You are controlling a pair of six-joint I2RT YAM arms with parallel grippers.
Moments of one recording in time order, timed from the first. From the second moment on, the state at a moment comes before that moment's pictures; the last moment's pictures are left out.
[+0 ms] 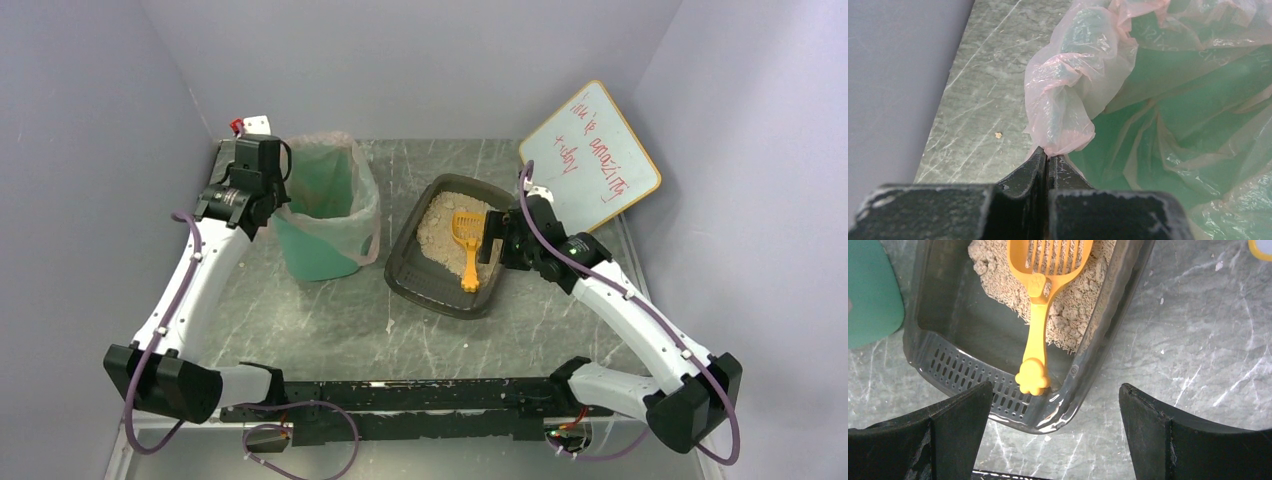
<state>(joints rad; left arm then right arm) -0.22 1.27 1.38 -0.76 -0.46 -0.27 0.55 1.09 1.03 -0.76 0.23 0.58</state>
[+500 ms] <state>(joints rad) -0.21 1.29 1.47 -0.82 -0.50 -0.27 0.54 1.14 1.07 -0.88 0.26 0.62</state>
